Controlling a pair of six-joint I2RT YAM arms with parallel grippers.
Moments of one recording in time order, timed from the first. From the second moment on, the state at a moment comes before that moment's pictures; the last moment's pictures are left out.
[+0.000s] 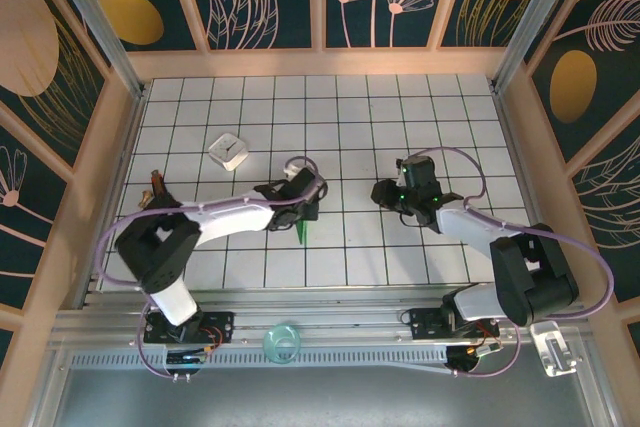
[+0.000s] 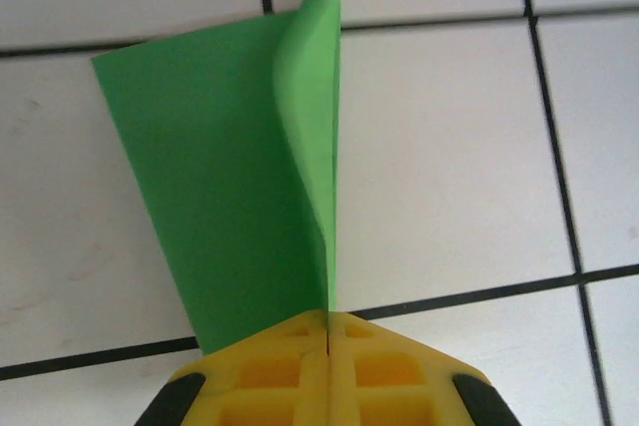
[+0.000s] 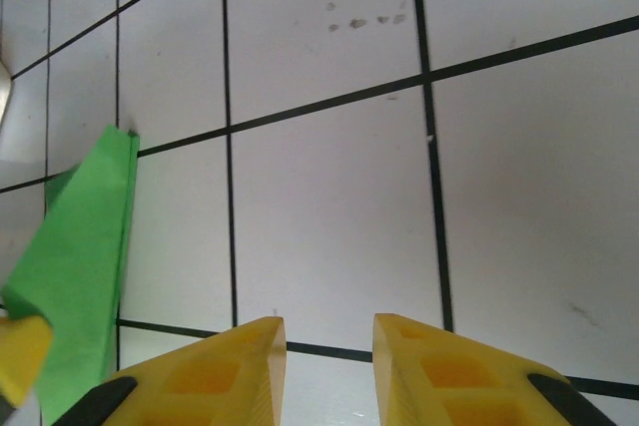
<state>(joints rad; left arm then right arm) -0.86 1.73 1.00 -0.33 -0.27 -0.71 0.37 1.36 0.60 -0.04 -0.23 0.63</state>
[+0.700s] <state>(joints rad) -0.94 1.81 1.06 -0.16 -0.03 -0.84 0.35 1.43 0.48 0.15 -0.48 0.71</state>
